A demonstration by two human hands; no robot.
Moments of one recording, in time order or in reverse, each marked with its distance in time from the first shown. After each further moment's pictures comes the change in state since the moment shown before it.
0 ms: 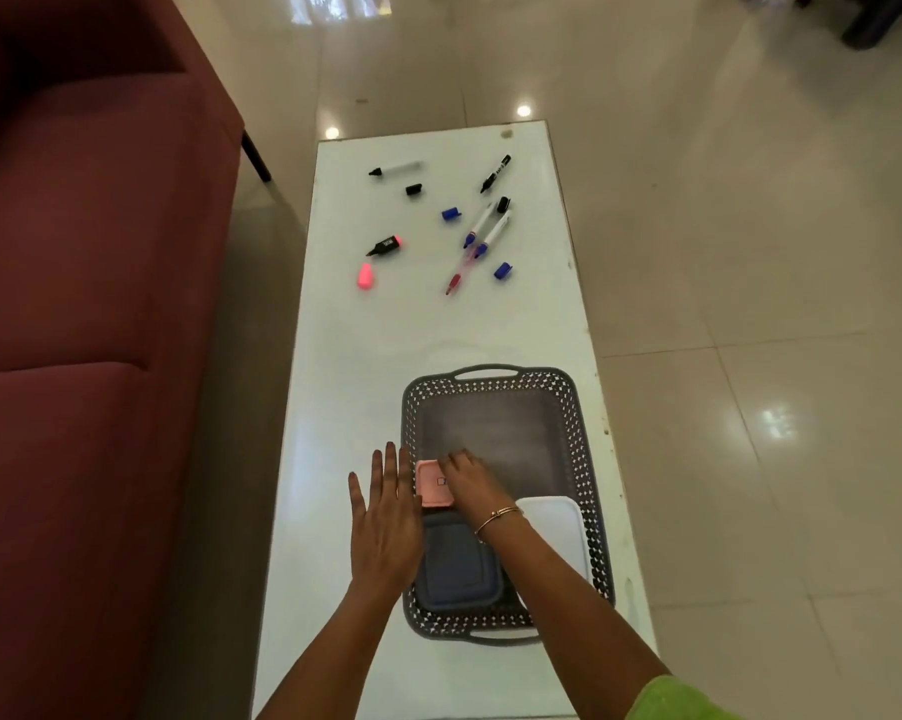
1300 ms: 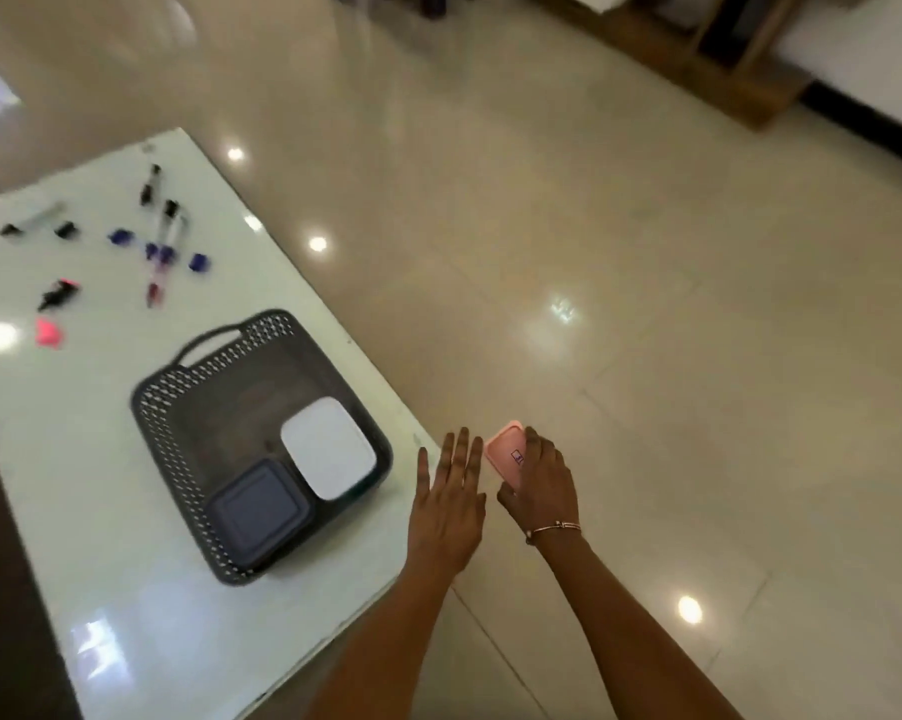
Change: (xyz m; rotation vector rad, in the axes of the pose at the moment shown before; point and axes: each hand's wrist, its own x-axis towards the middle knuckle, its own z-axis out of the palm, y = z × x) left_hand -0.176 0.236 0.013 -0.051 0.014 0.848; right_hand -0.346 0.102 0.113 0.379 0.679 0.973
